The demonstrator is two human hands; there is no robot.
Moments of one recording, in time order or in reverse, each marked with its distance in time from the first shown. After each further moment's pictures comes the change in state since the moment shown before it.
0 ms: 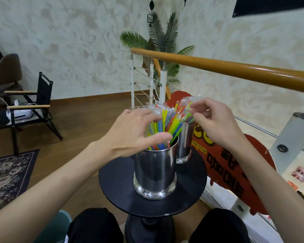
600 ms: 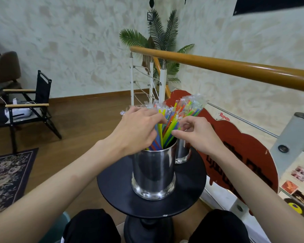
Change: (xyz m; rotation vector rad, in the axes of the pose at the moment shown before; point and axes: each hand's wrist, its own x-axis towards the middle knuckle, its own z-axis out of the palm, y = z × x) left_hand 0.013 0.009 0.009 0.143 0.004 0.024; right_hand -0.002 0.023 0.037 -0.018 -0.175 0.117
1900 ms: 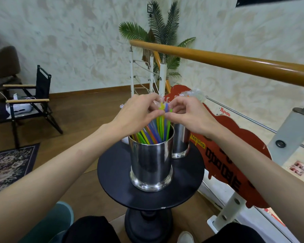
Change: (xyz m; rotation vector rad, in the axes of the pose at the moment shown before) left_hand 0.027 -0.011 0.001 -0.381 0.060 -0.186; right_hand 0.029 -0.023 -0.012 0.102 -0.138 -0.178
